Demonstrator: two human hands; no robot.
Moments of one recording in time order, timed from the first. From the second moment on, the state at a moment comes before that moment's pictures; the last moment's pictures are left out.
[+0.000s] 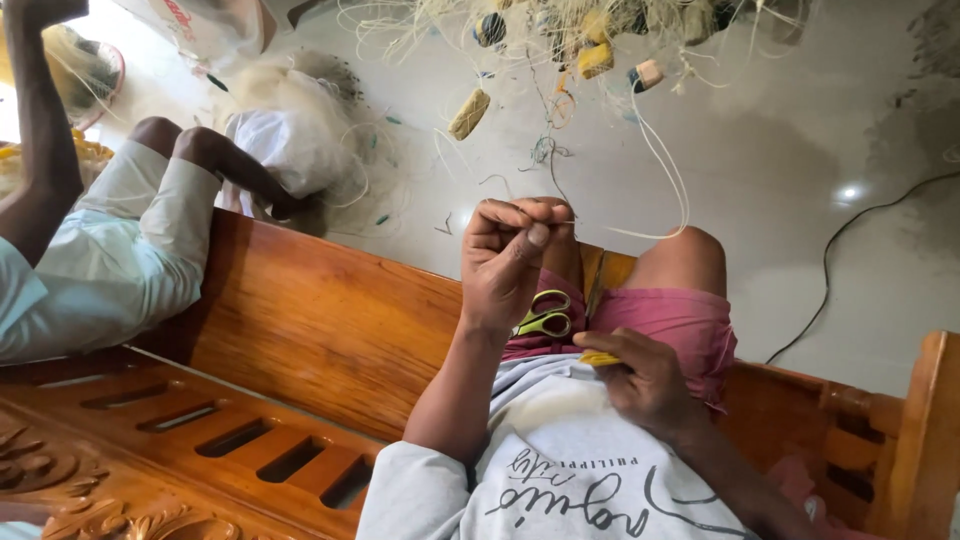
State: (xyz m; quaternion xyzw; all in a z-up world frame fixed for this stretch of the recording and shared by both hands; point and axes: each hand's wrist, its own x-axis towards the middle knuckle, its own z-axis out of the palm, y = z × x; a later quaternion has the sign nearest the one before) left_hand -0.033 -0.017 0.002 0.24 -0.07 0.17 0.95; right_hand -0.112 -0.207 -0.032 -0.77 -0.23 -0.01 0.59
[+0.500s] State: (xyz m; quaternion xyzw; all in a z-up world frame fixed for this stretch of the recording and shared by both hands) left_hand -0.038 -0.019 -0.026 0.28 -0.12 0.17 0.94; right_hand -0.103 -0.189 -0.005 -0.70 -0.35 0.05 0.62
